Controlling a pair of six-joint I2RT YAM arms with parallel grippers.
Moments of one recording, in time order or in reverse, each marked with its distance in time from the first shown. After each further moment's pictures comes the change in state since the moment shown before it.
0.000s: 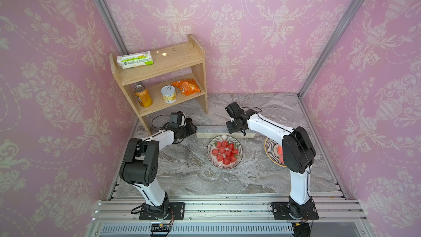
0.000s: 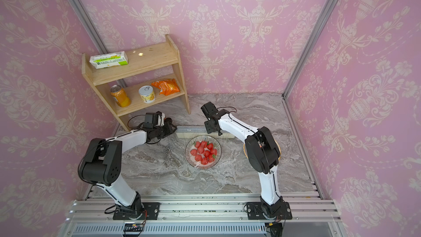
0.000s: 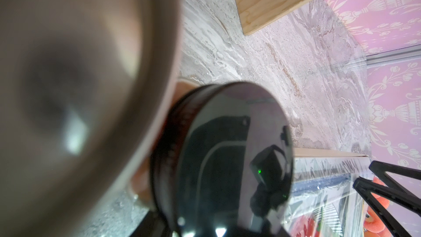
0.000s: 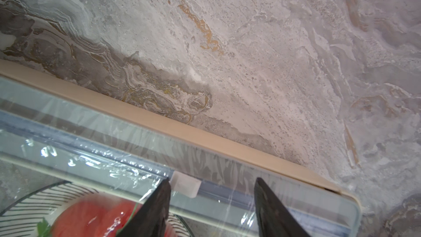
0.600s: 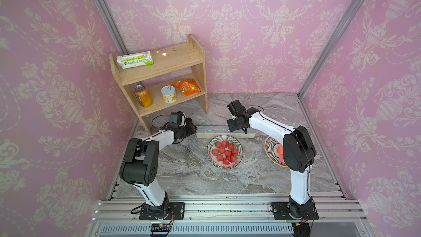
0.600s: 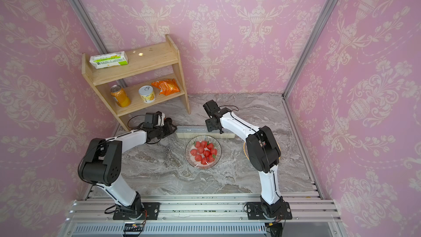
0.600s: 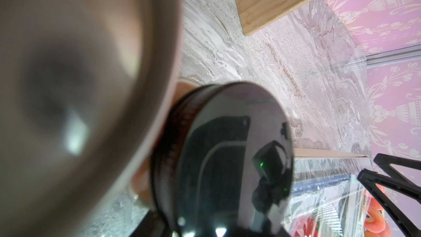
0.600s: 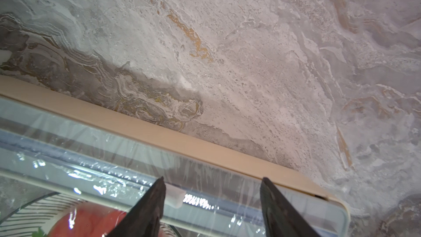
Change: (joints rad) left arm 0.000 0.000 0.000 0.000 0.000 0.000; right arm -0.026 0.005 0.013 0.006 -0.027 0.004
